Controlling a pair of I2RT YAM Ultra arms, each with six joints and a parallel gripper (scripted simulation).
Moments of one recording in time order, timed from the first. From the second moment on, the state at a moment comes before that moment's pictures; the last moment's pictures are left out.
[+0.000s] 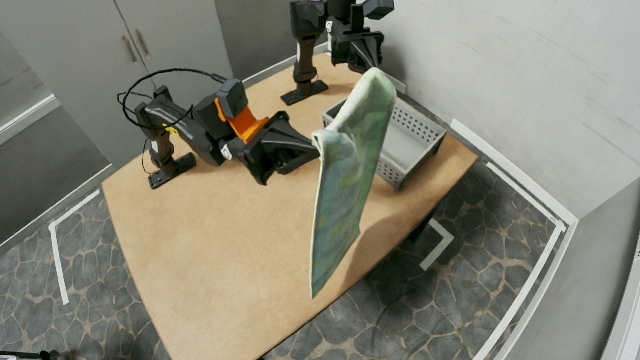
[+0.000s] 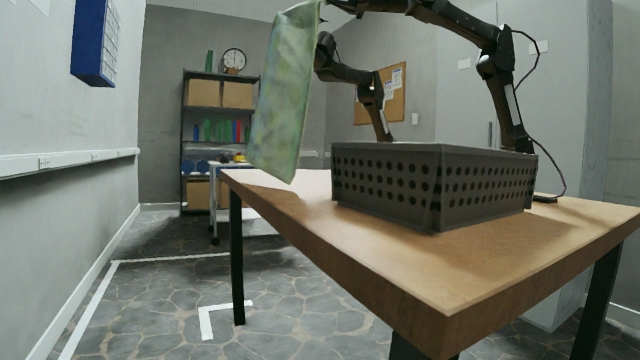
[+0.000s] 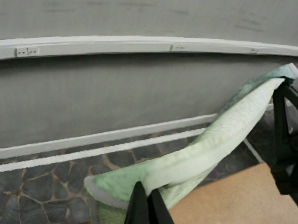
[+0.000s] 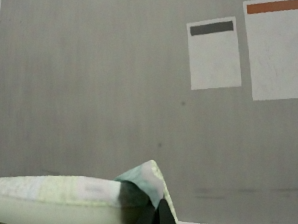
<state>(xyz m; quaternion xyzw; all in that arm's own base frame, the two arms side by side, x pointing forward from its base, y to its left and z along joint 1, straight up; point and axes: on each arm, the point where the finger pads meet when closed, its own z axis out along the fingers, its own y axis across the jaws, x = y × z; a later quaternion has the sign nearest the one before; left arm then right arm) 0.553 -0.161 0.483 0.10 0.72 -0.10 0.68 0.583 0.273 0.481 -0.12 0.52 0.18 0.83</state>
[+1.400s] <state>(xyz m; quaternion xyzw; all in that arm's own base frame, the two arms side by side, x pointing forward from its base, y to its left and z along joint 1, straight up) 0.553 -0.161 0.451 0.10 0.72 -0.10 0.67 0.586 0.273 0.447 -0.13 0.57 0.18 0.79</state>
